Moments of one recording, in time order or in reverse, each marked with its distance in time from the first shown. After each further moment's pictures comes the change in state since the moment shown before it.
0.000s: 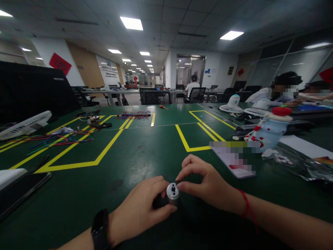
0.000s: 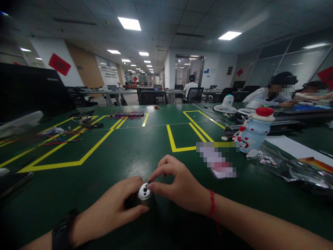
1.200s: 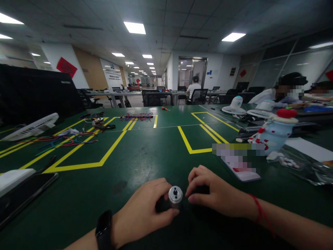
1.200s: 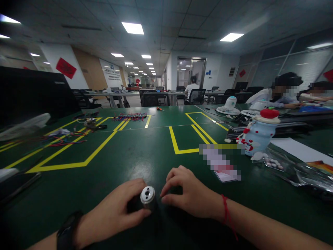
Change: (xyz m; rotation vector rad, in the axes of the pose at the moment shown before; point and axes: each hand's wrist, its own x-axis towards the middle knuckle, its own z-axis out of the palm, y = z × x) left_hand -0.001 0.003 -0.004 -0.001 0.000 -0.008; right_hand -0.008 0.002 -0.012 -0.200 -0.248 0.129
